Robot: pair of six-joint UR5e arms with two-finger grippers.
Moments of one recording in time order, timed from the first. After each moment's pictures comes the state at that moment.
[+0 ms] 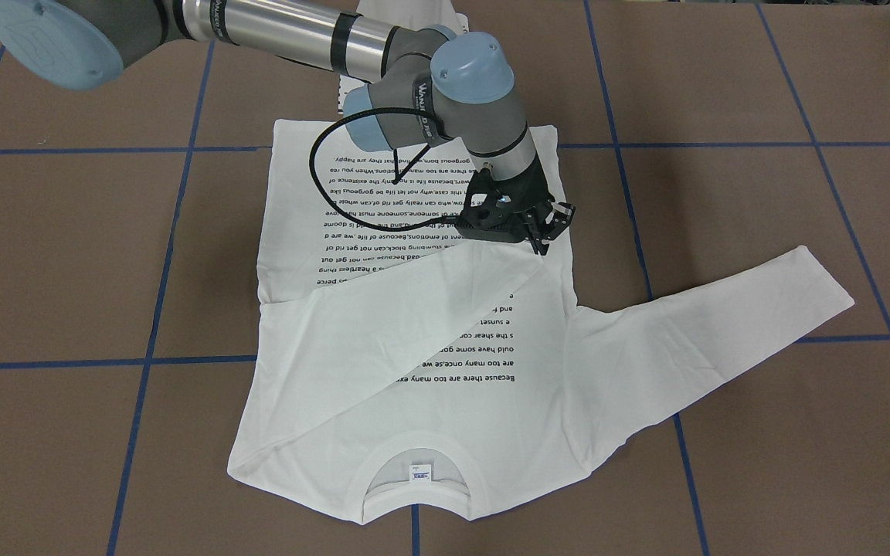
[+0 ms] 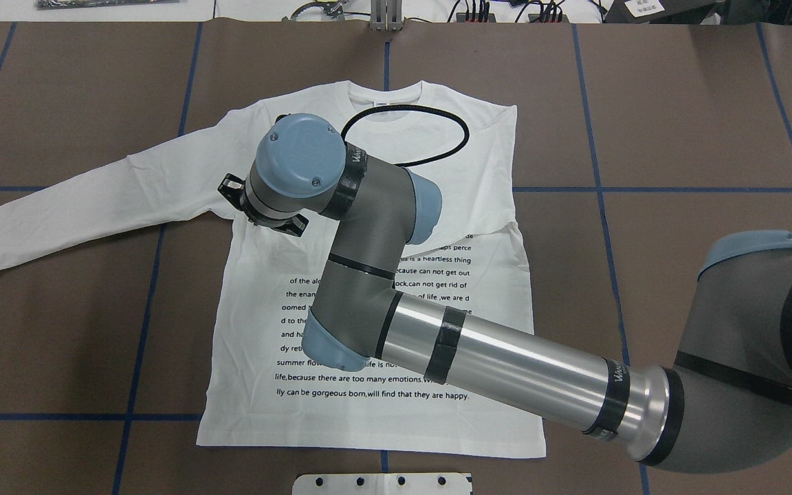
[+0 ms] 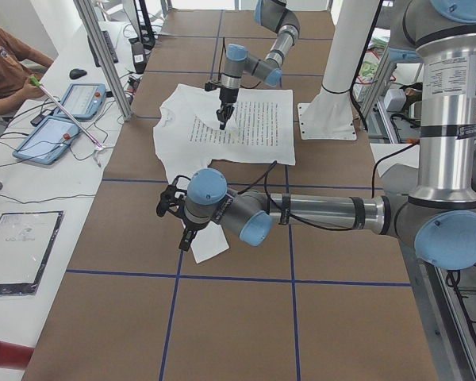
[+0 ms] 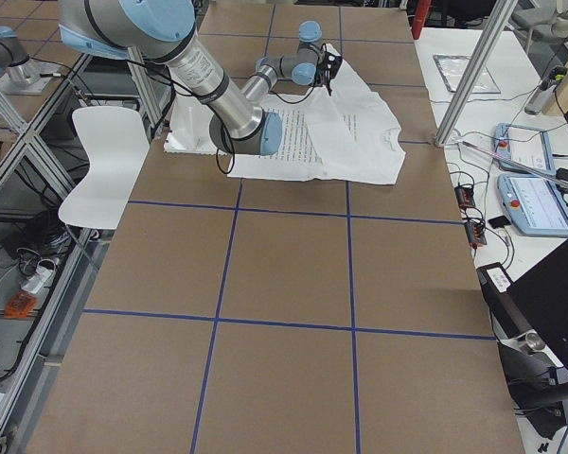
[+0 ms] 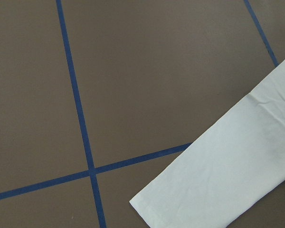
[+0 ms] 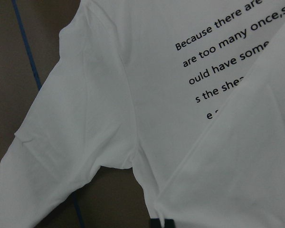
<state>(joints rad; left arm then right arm) -1.49 -1.52 -1.64 -2.11 -2.42 -0.21 0.47 -0.46 1.14 -1.07 1.79 1.79</state>
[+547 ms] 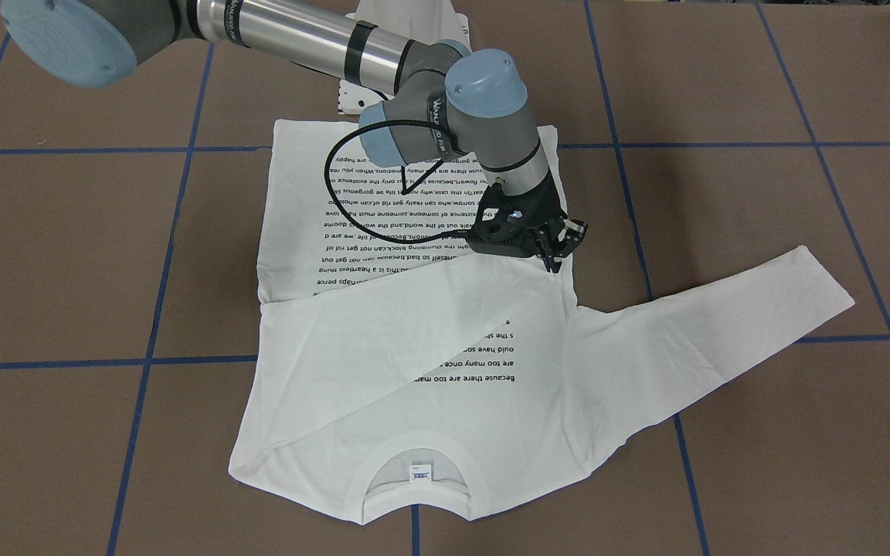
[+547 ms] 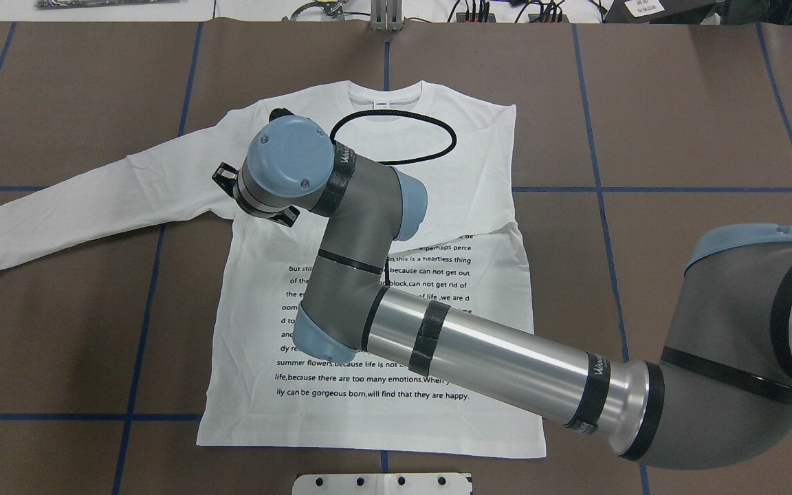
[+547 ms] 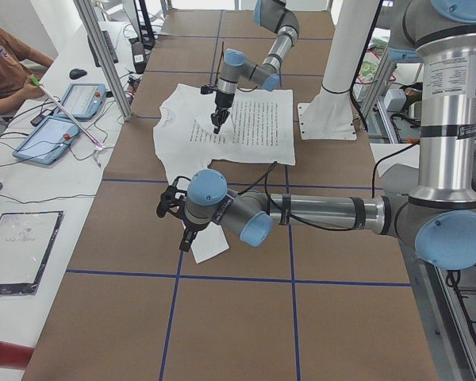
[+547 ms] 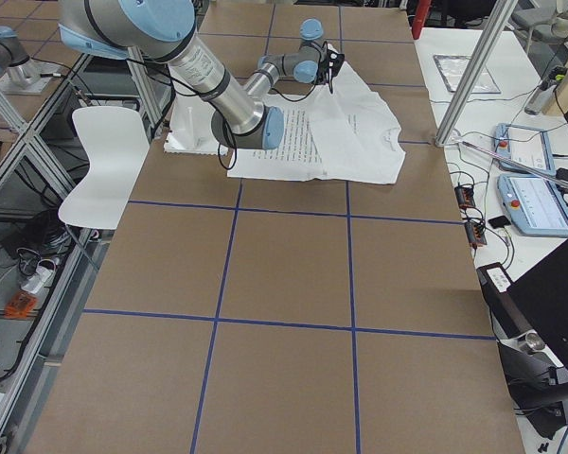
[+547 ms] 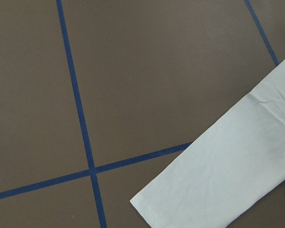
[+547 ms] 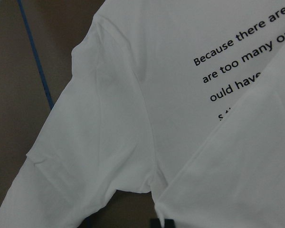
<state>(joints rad) -1.49 -1.51 -1.64 -2.11 -2.42 -0.21 0.47 -0.41 1.02 -0.97 1.73 1.82</state>
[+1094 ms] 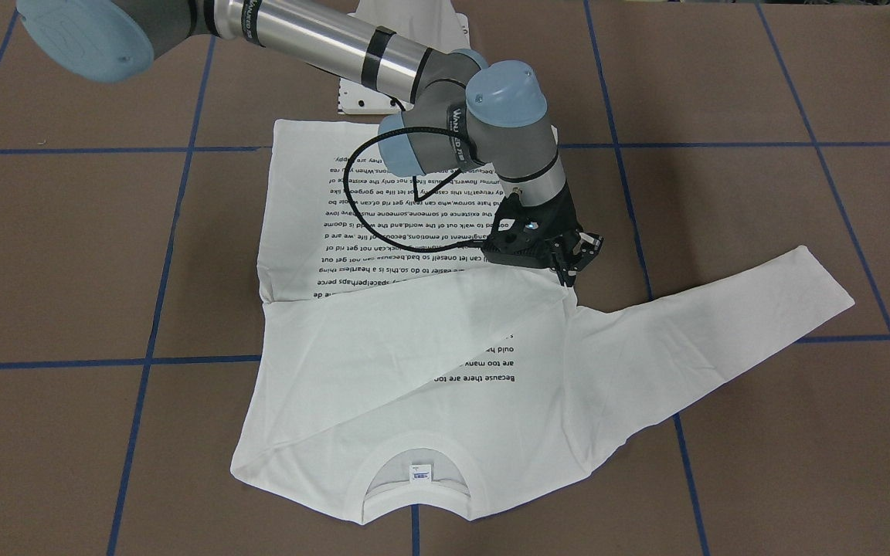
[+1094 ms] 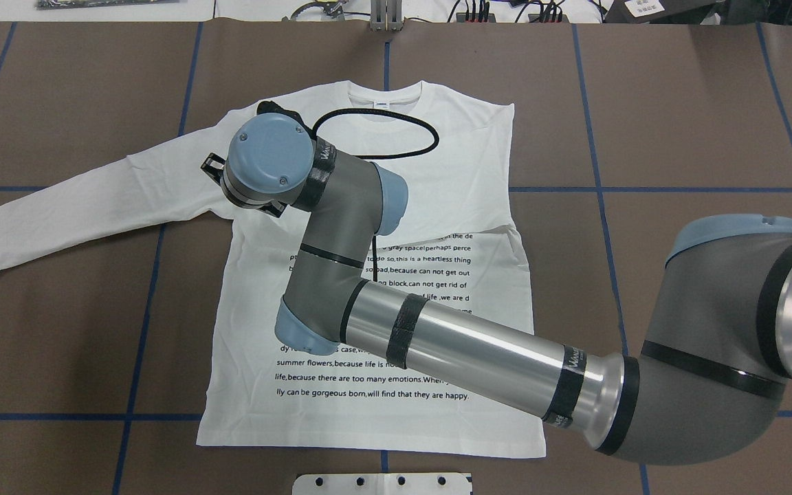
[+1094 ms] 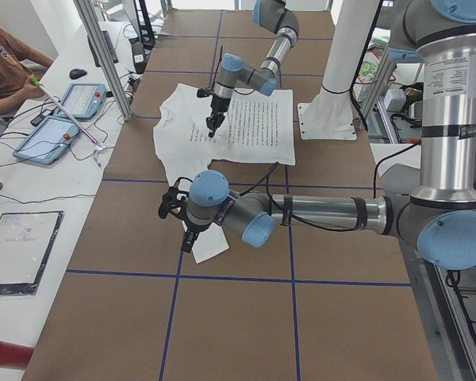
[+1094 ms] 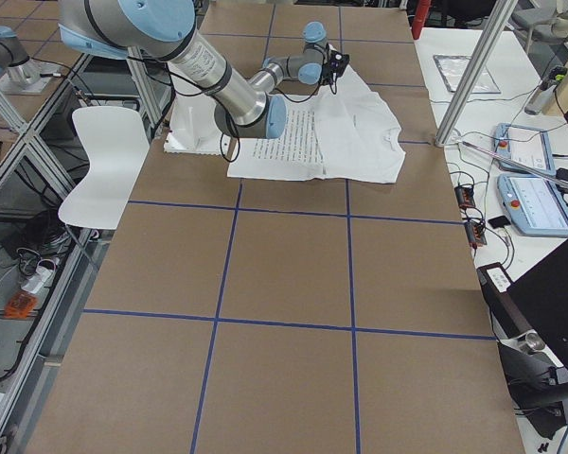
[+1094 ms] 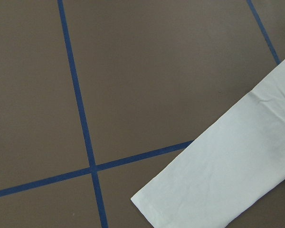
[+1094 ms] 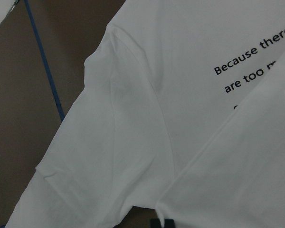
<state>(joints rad) -1.49 -1.50 -1.65 -2.11 -2.42 -0.21 0.47 -0.35 0.93 -0.93 1.69 1.83</state>
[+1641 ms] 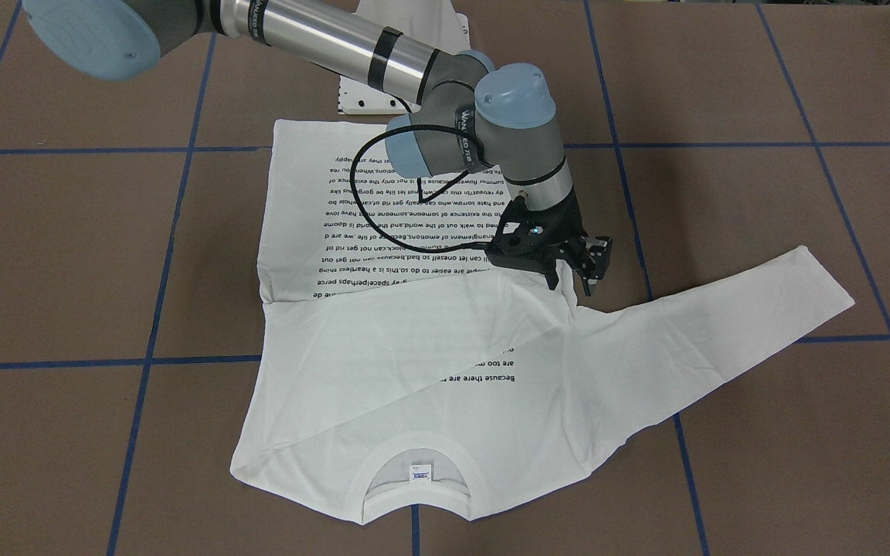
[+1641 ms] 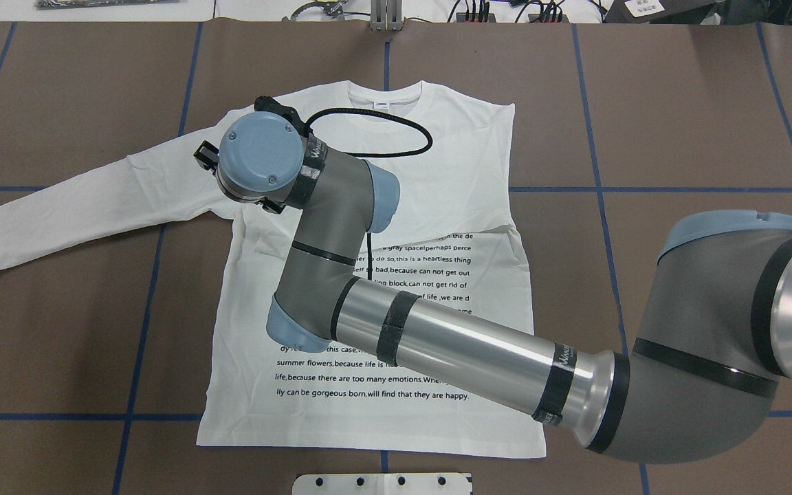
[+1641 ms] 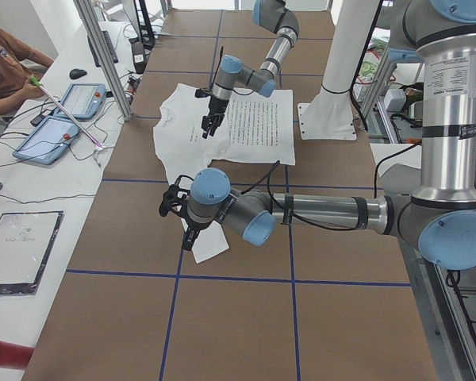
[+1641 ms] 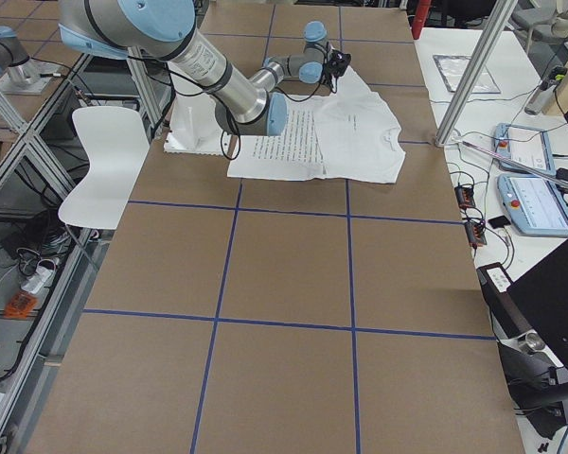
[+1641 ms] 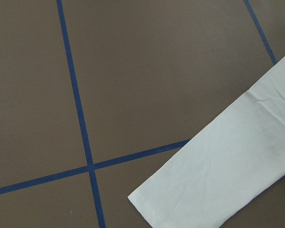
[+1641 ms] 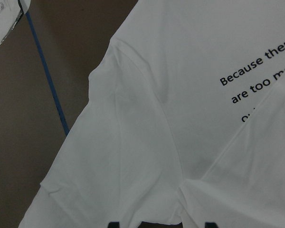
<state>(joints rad) -1.48 -1.50 -1.66 -2.11 -2.42 -0.22 0.47 -0.32 0.88 -0.93 1.65 1.86</state>
